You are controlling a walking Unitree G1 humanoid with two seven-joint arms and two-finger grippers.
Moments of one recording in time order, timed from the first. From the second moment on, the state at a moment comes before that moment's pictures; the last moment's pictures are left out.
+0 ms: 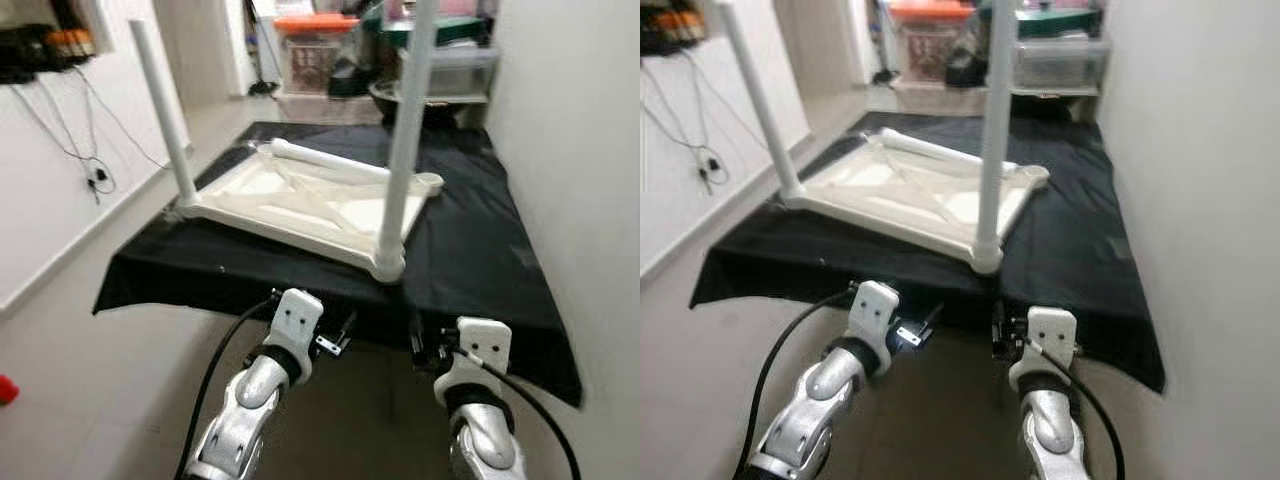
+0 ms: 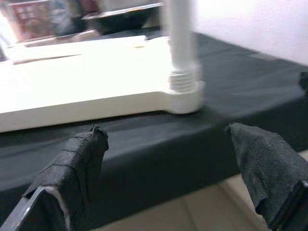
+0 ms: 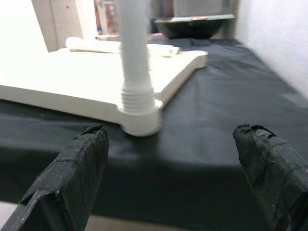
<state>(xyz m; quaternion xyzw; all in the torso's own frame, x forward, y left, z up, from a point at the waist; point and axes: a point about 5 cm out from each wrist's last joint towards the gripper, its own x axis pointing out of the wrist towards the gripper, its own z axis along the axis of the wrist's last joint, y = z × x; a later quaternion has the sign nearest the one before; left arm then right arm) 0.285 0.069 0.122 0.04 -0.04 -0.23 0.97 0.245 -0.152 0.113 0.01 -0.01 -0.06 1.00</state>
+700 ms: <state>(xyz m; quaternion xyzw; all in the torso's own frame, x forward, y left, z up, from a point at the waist) 0.285 0.073 0.120 0.04 -0.04 -0.23 0.97 0.241 -0.178 0.114 -0.01 -0.02 -0.16 0.99</state>
